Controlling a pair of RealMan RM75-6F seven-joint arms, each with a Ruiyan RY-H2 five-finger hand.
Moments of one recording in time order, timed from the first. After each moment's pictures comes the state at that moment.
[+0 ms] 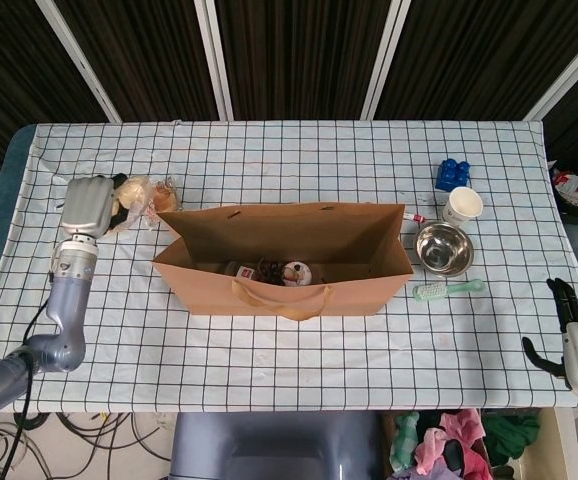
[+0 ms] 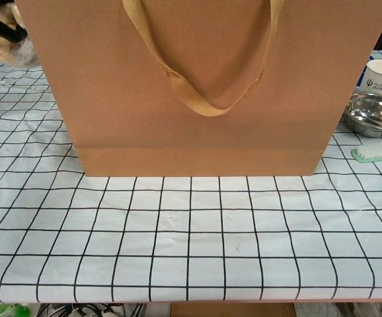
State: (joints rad) left arm -0.73 -1.48 -0.37 -1.20 1.06 1.05 0.27; right arm 0.07 -1.12 0.13 -1.64 -1.34 1.42 0.06
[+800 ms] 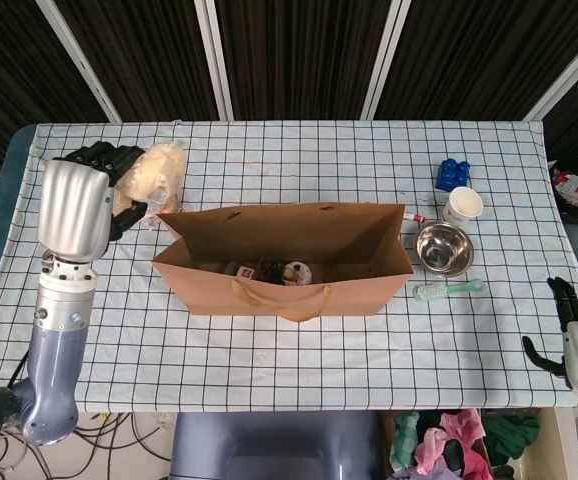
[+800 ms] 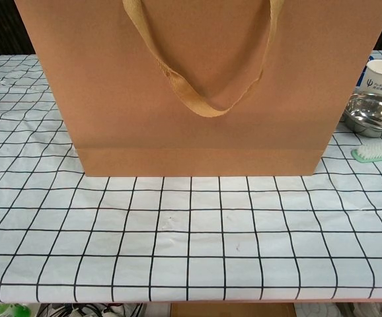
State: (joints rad) left arm -0.71 -1.21 -0.52 -2.03 1.22 1.45 0.57; right arm 0.07 -1.12 0.14 -1.63 -1.34 1.42 0.07
